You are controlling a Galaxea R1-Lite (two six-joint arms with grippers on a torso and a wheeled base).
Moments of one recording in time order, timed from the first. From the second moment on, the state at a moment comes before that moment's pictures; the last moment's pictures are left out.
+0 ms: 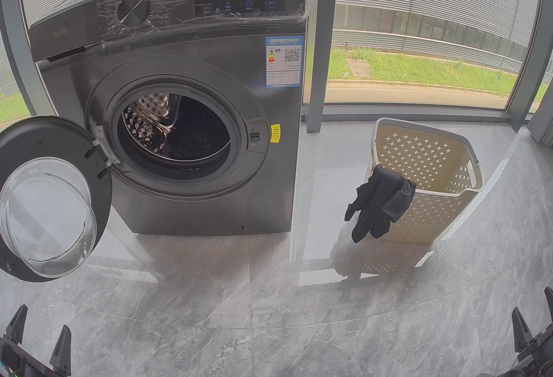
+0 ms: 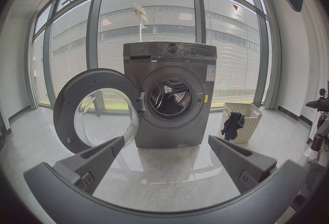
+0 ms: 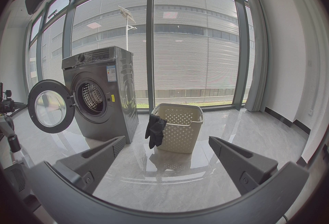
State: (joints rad) left arm 0.00 0.01 -0.02 -0.01 0.03 -0.03; right arm -0.01 0.01 -0.02 0.01 0.00 0.00
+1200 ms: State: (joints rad) left arm 0.00 0.01 -0.02 0.01 0.00 -0.01; right arm -0.01 0.01 -0.02 0.01 0.00 0.00
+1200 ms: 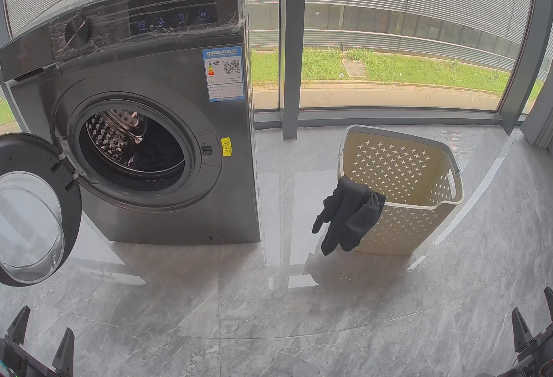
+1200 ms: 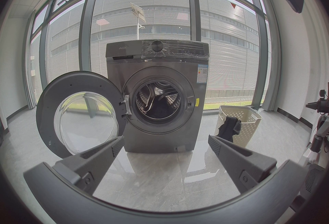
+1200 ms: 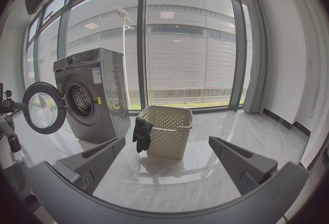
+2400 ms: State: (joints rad) left arm 0.00 0.01 -0.02 0.01 0.01 -0.01; right arm -0.01 0.01 -0.02 0.01 0.00 0.00
